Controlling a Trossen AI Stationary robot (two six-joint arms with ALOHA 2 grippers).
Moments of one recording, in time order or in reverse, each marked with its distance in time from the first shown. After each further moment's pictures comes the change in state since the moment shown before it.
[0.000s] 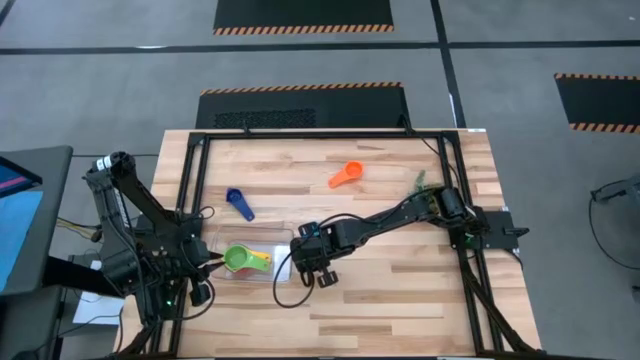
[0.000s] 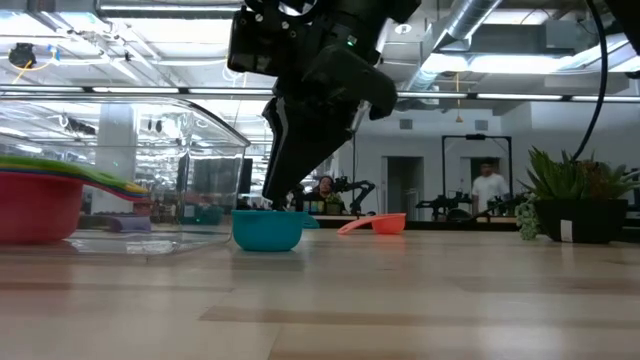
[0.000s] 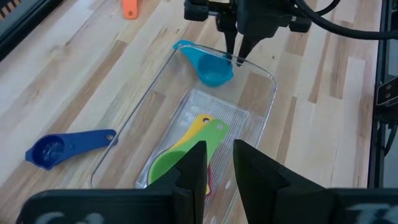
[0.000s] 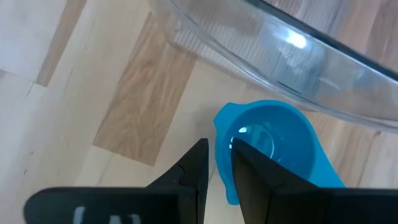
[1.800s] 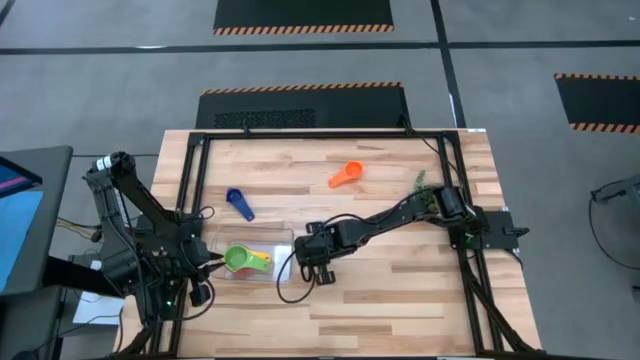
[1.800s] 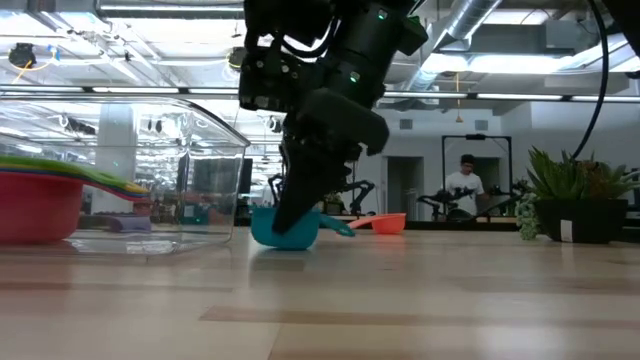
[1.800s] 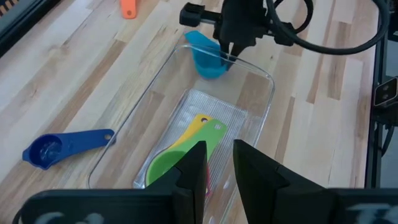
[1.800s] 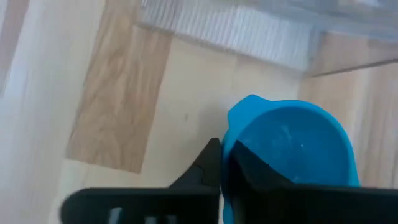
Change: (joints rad) left arm 0.000 0.000 0.000 0.007 0.000 -0.001; right arm -0.012 -0.002 -0.123 0.129 0.008 0.162
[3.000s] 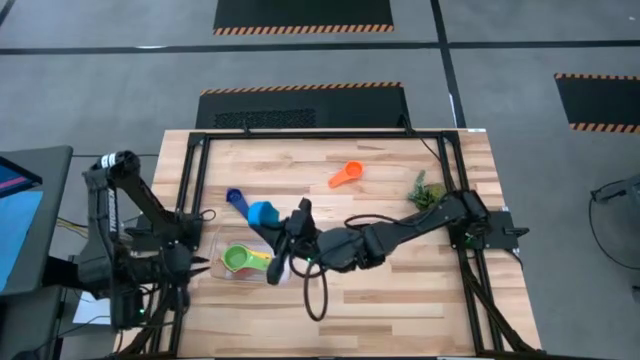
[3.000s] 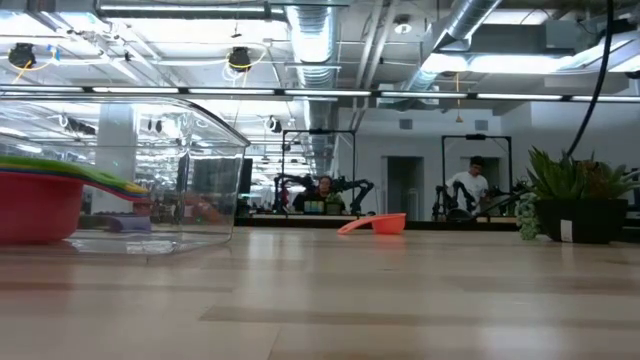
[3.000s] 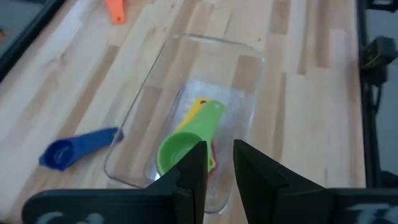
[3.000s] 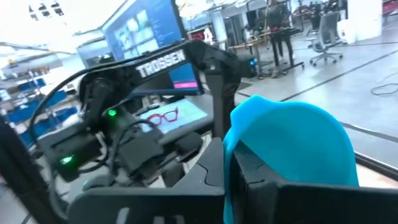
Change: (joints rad) left arm -0.185 -0.010 0.001 -0.132 -0.017 -0.079; right arm 0.164 -0.130 0.409 0.620 0.656 0.312
